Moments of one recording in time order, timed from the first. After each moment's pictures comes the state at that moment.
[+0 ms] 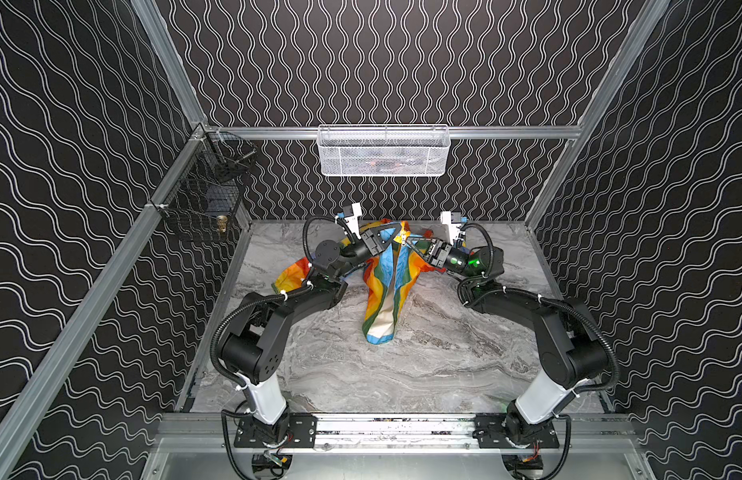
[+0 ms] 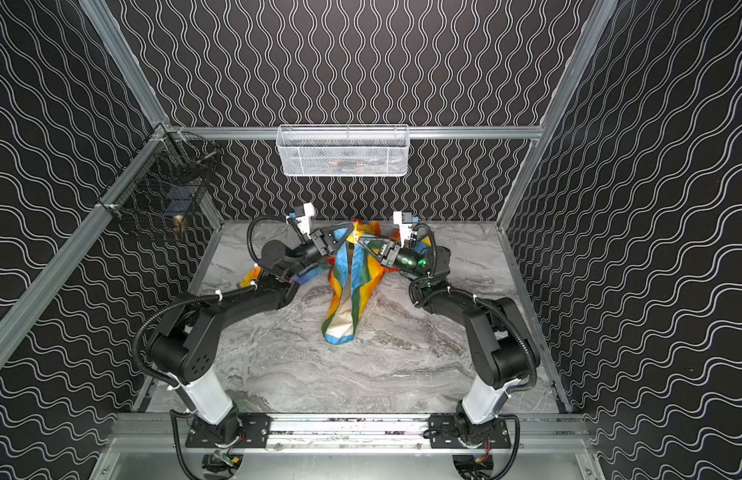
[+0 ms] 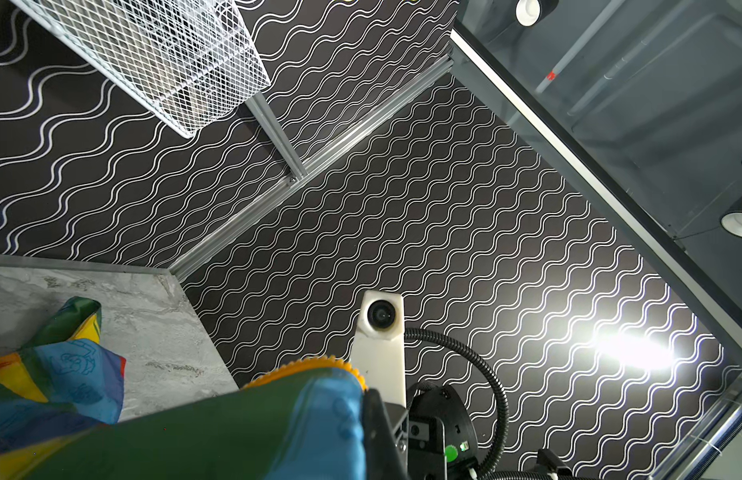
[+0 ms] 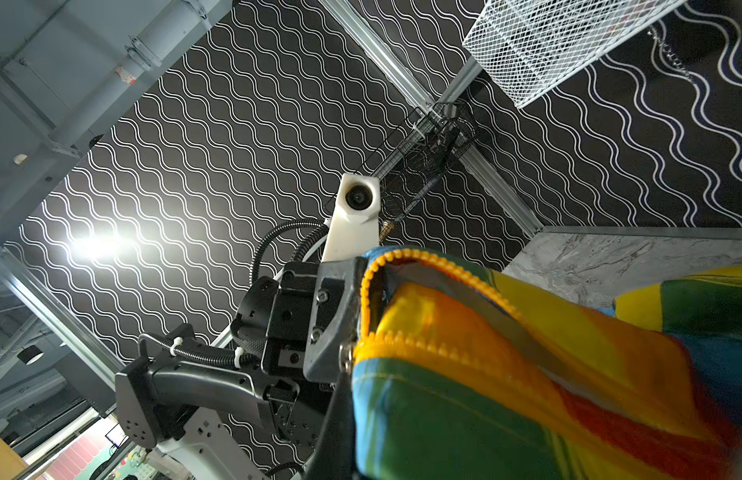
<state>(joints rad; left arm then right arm) -0.47 1.76 1.05 1.15 0.57 -1.23 0.36 1.71 0.94 1.22 -0.86 1.13</state>
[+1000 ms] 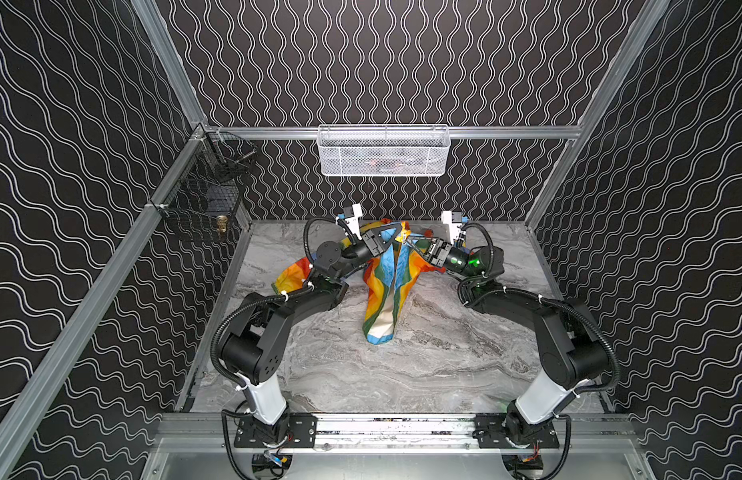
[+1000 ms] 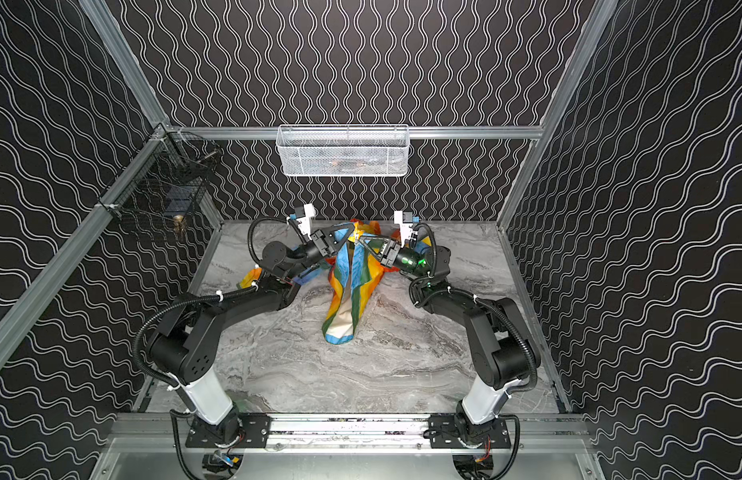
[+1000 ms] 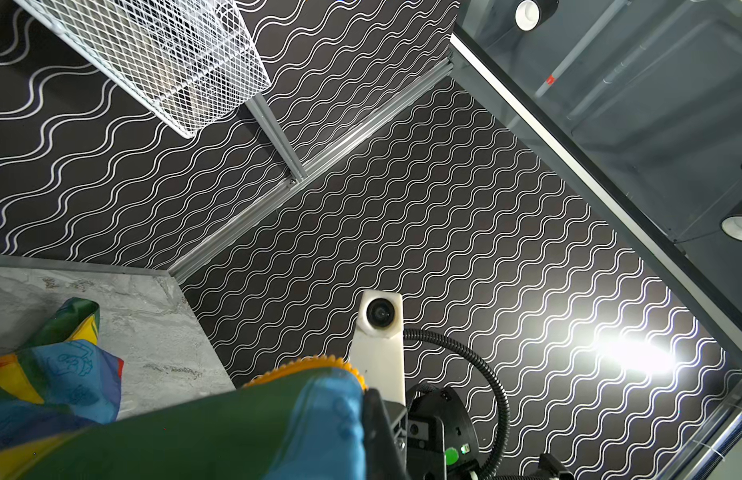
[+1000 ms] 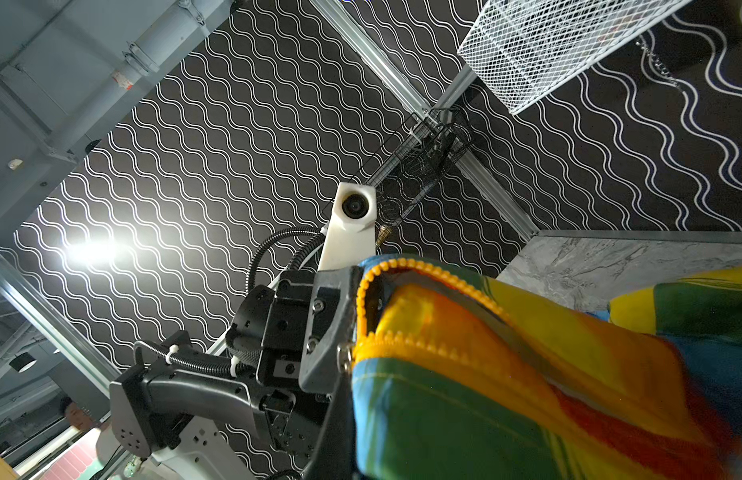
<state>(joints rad) -0.48 1.76 1.05 1.15 0.55 -1.23 0.36 1.71 0.94 1.21 -0.84 1.12</state>
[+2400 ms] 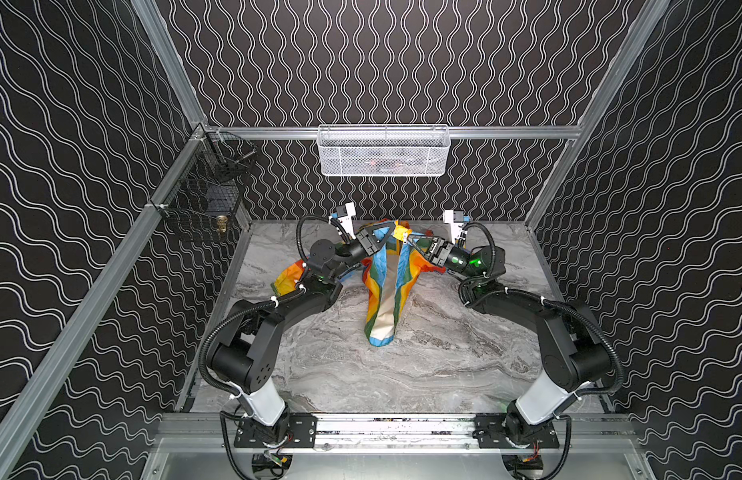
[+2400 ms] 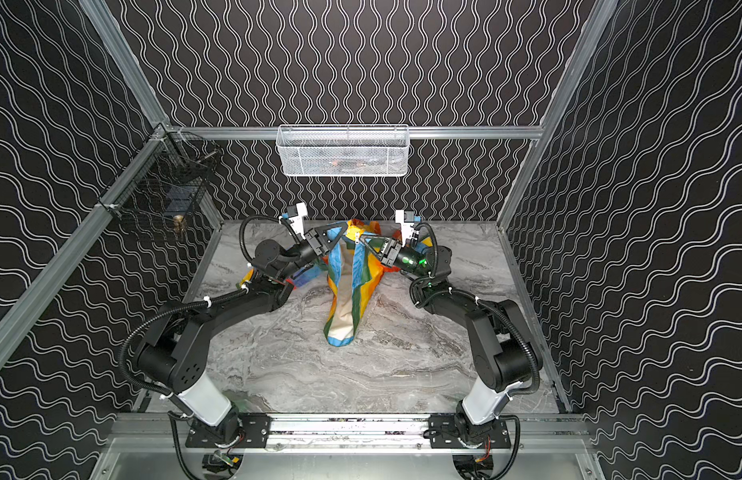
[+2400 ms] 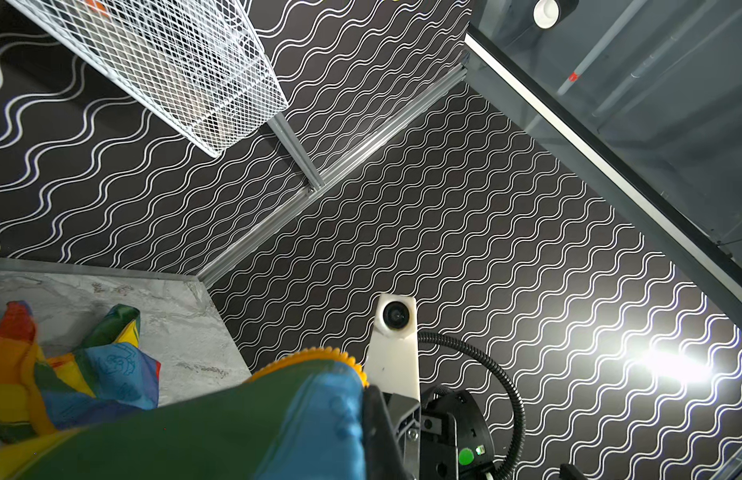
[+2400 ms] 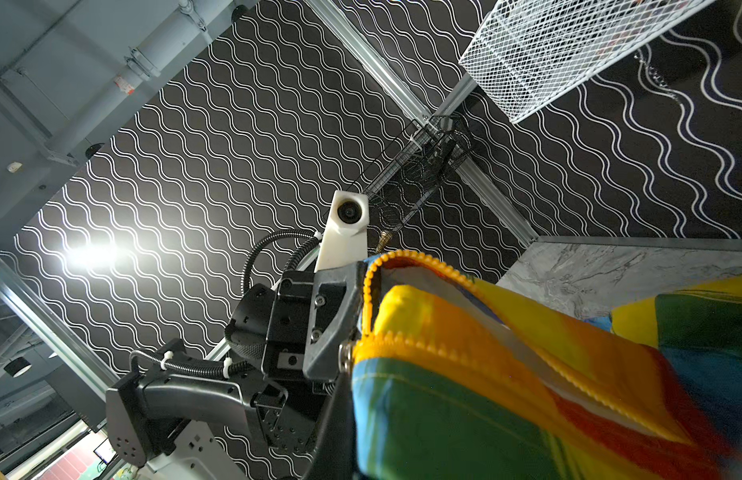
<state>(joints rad) -0.45 1.69 1.01 1.06 0.53 -1.17 0.36 1.69 0.94 1.20 -0.83 1.12</state>
